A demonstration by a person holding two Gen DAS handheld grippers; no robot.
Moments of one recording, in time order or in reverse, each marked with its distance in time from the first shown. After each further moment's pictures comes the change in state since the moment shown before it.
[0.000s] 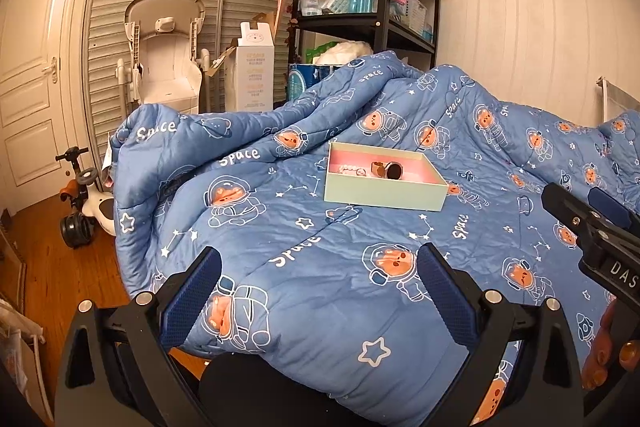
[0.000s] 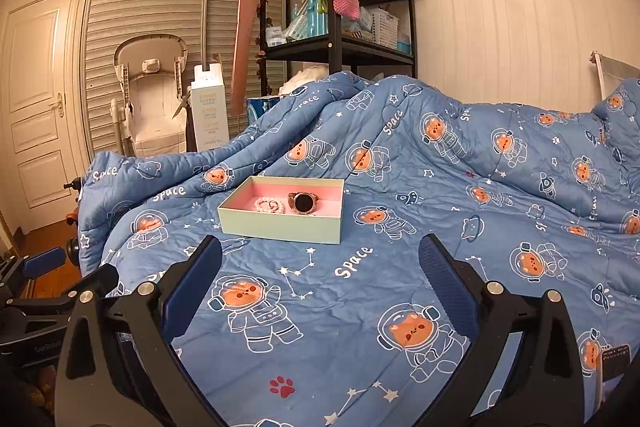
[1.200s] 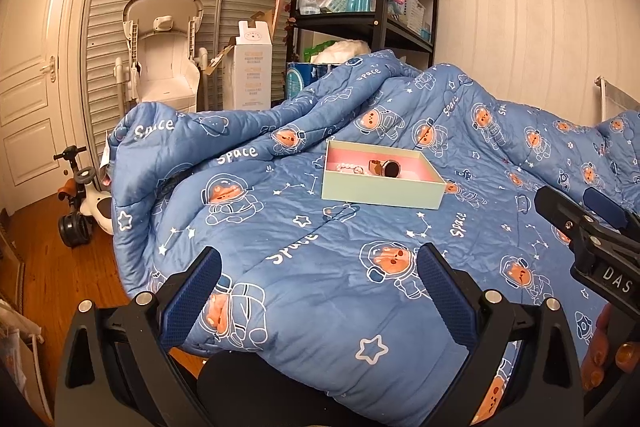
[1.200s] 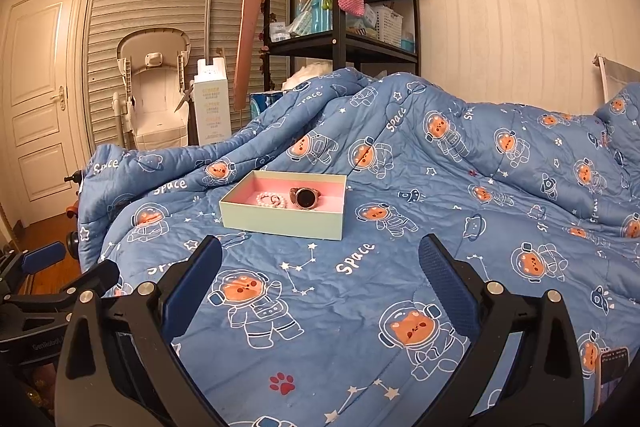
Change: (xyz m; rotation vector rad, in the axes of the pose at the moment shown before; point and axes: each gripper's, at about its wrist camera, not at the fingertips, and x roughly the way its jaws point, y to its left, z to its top) left arm -0.003 -0.002 -0.002 -0.001 0.002 -0.003; right arm 0.002 0.001 -0.005 -0.015 0.009 0.008
